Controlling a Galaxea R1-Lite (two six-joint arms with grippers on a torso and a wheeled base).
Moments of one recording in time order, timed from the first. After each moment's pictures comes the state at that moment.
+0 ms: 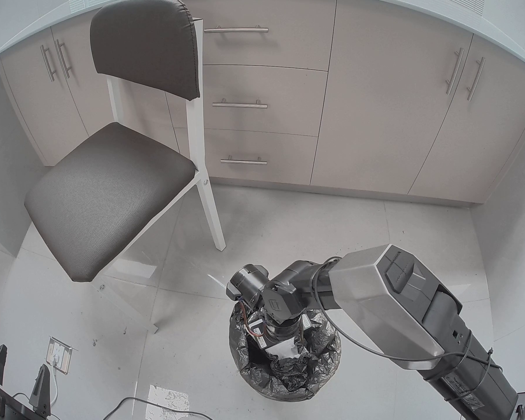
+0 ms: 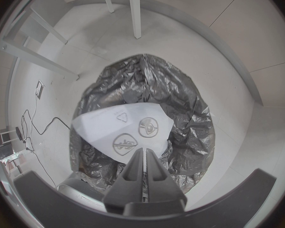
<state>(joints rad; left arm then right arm) 0.00 0.02 -0.02 0.00 0.03 -0.05 0.80 2.72 -2.00 0.60 -0.30 0.35</state>
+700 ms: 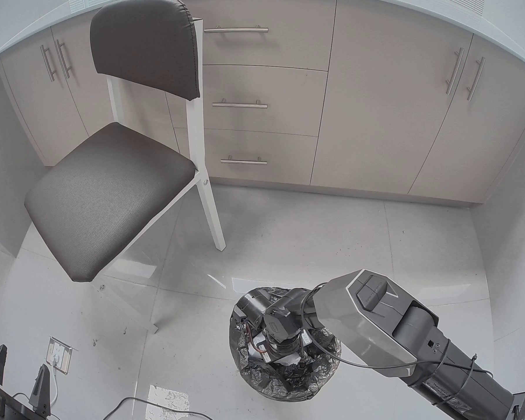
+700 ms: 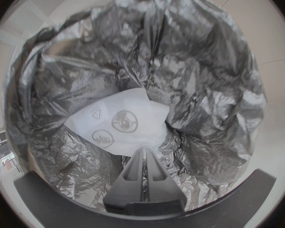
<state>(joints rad) 0.00 0.02 -0.02 0.00 0.03 -0.05 0.78 2.87 -2.00 0.50 -0.30 0.34</state>
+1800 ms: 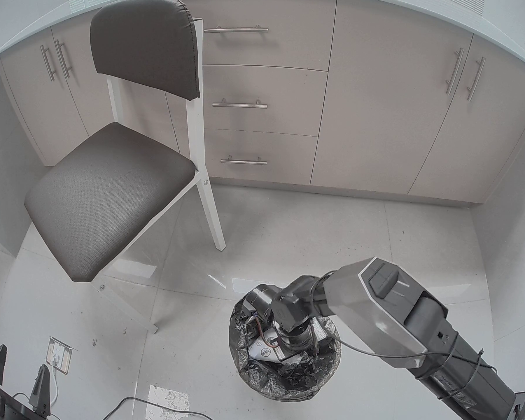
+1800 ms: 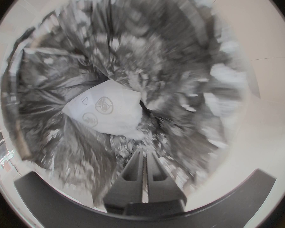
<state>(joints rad) 0.00 0.02 -0.02 0.00 0.03 -0.05 0.75 2.83 -2.00 0.65 -0.33 0.35</state>
